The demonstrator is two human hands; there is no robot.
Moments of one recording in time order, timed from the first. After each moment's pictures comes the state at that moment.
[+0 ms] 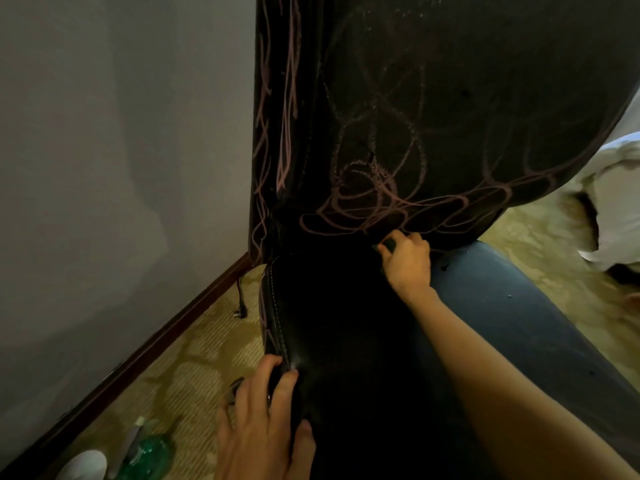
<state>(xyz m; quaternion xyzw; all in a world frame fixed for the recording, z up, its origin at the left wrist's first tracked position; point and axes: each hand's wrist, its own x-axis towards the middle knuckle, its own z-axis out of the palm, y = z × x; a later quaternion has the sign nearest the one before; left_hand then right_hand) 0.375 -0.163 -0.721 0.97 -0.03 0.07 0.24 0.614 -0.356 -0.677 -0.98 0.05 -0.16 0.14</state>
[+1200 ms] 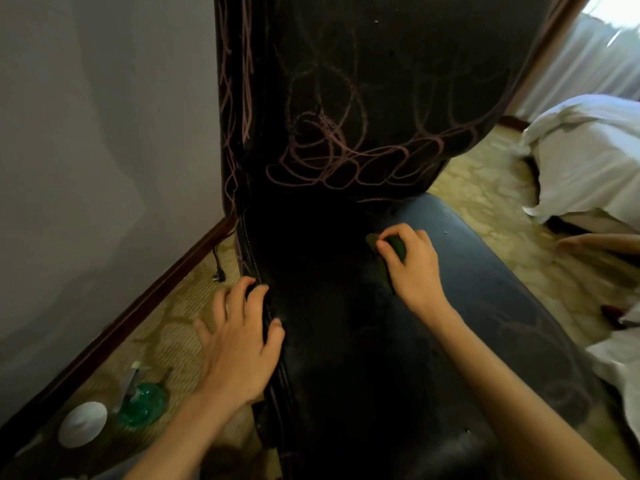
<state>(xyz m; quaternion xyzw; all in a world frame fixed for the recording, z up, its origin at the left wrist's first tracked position) 0.359 -0.159 -0.687 0.96 -0.02 0.00 0.28 0.445 -0.397 -0.634 -0.94 -0.02 -0.19 0.29</state>
